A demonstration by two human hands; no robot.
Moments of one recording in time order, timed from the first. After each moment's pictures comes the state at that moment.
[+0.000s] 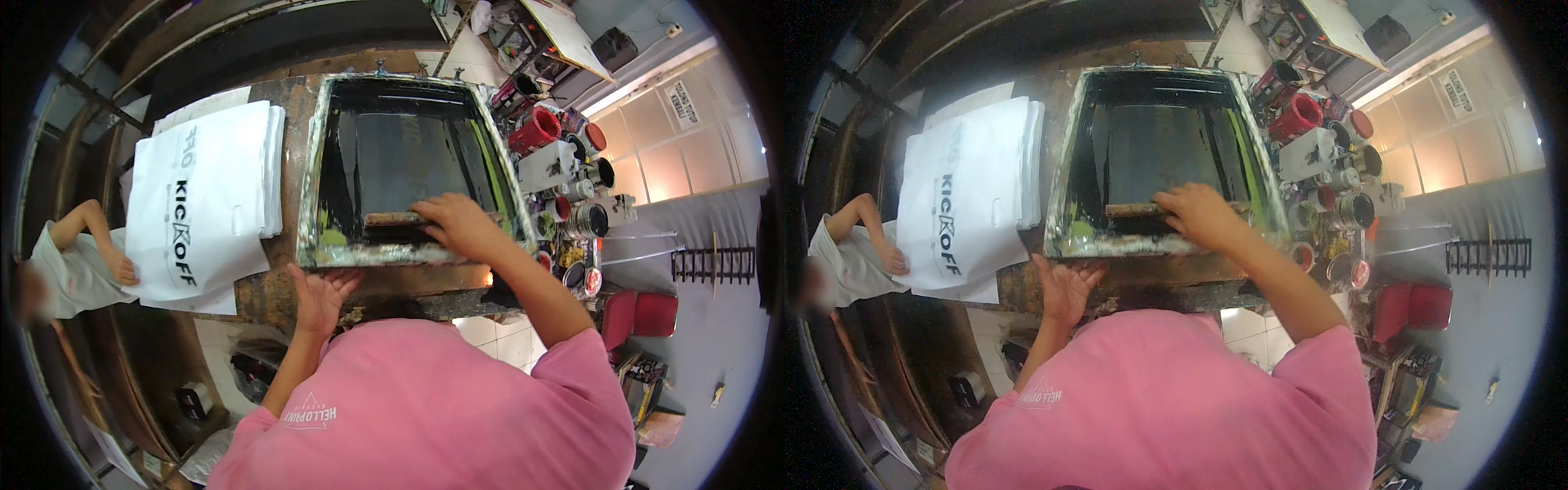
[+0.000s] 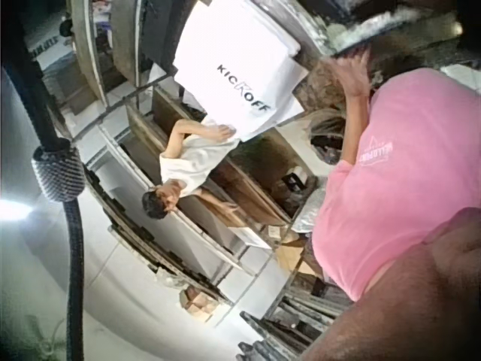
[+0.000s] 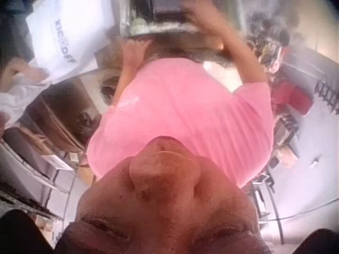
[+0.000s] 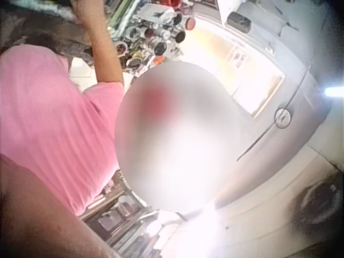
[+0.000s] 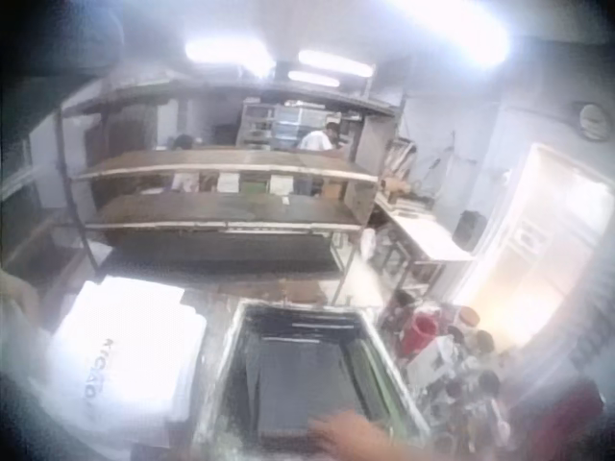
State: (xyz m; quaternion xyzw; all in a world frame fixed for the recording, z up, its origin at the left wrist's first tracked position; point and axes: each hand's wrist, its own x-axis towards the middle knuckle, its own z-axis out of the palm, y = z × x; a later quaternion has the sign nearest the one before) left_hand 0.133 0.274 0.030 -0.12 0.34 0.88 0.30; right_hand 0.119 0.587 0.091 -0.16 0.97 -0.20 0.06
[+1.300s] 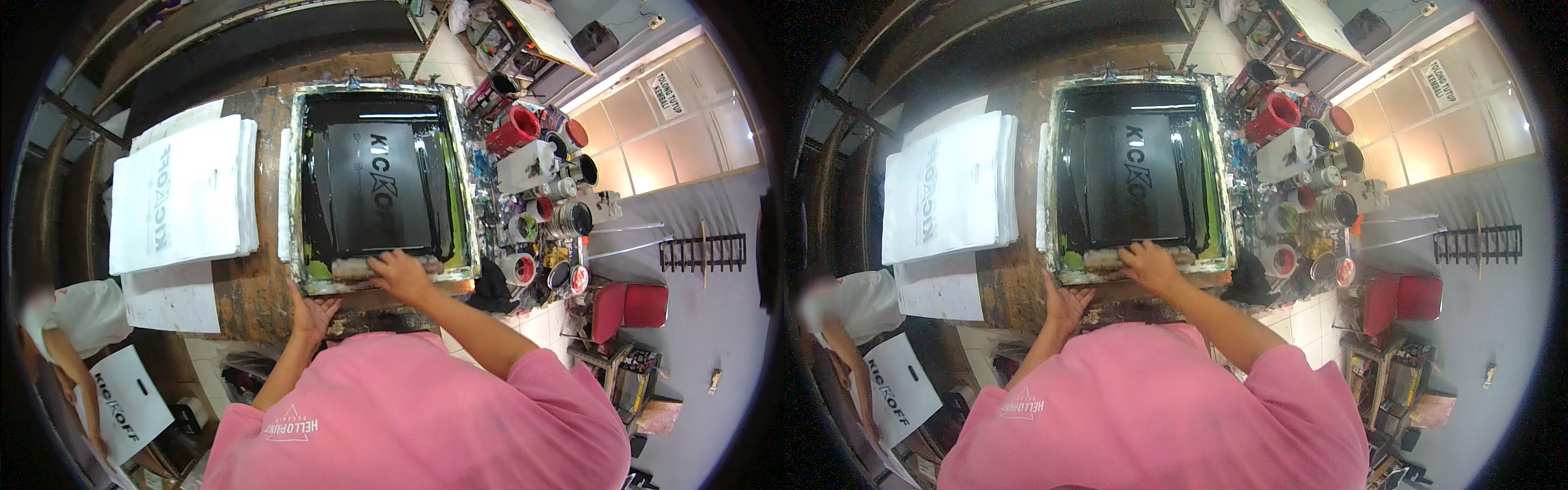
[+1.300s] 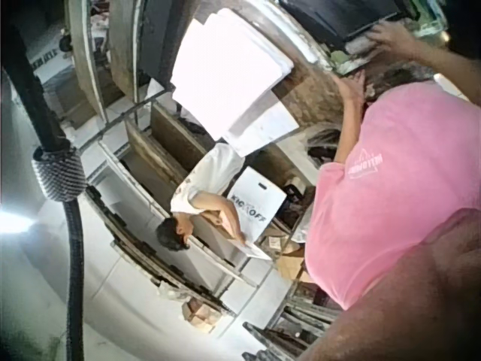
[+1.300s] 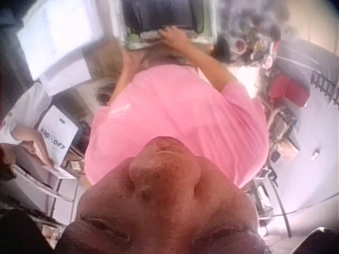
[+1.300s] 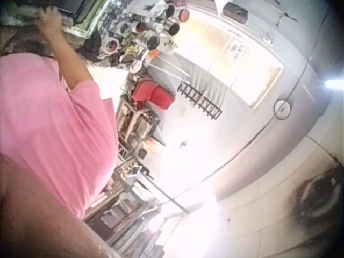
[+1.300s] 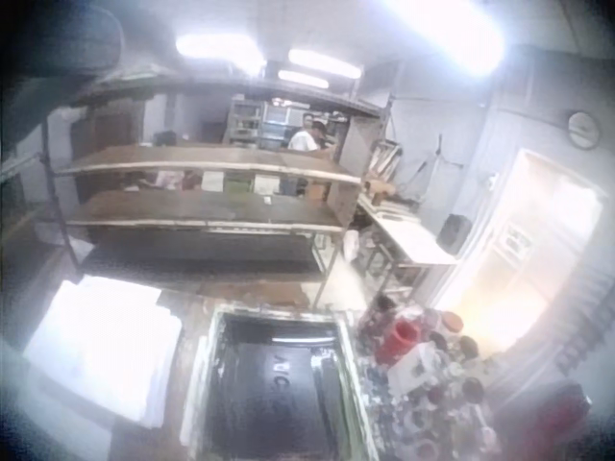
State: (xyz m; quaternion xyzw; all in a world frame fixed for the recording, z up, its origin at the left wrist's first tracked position) left_hand 0.138 0.276 -0.083 -0.34 0.36 0.79 0.35; right_hand 0.176 0.532 -0.053 -0.09 0.98 -0.18 0.04
